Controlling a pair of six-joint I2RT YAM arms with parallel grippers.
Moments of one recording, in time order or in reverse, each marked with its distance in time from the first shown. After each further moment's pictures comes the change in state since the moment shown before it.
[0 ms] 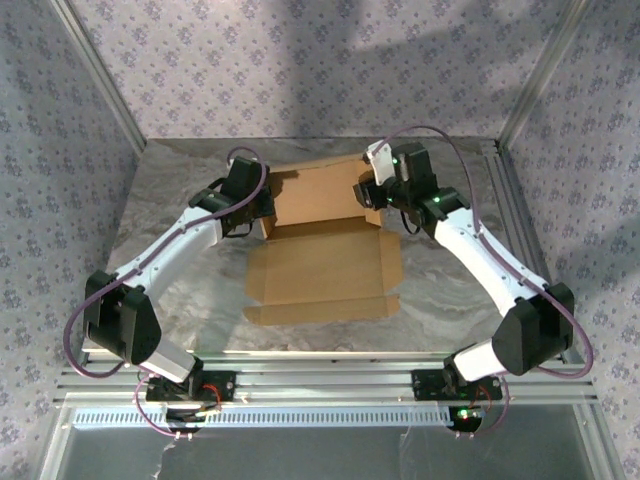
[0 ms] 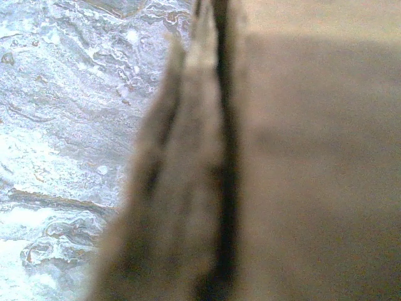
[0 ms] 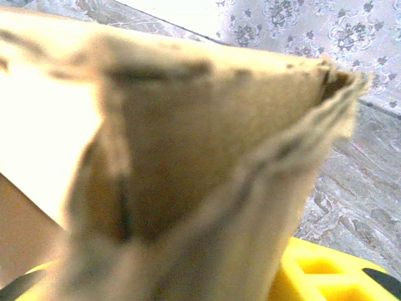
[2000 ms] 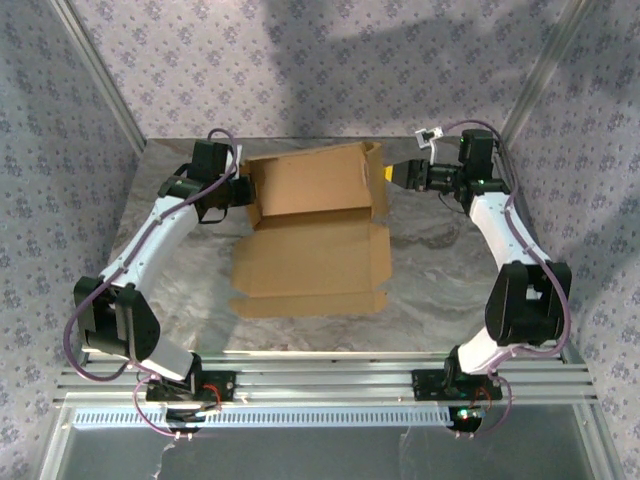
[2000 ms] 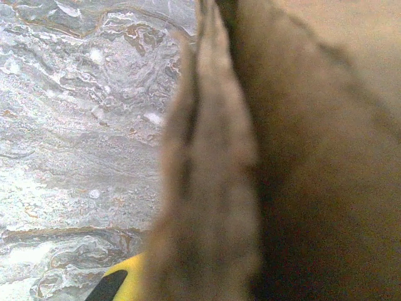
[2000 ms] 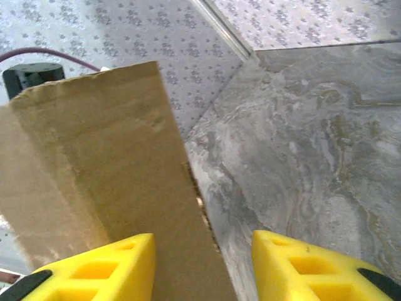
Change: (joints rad) left arm 0.205 -0.005 0.080 -0.047 0.352 0.231; right arm -0.414 0.132 -0.014 0.221 -1.058 0.343
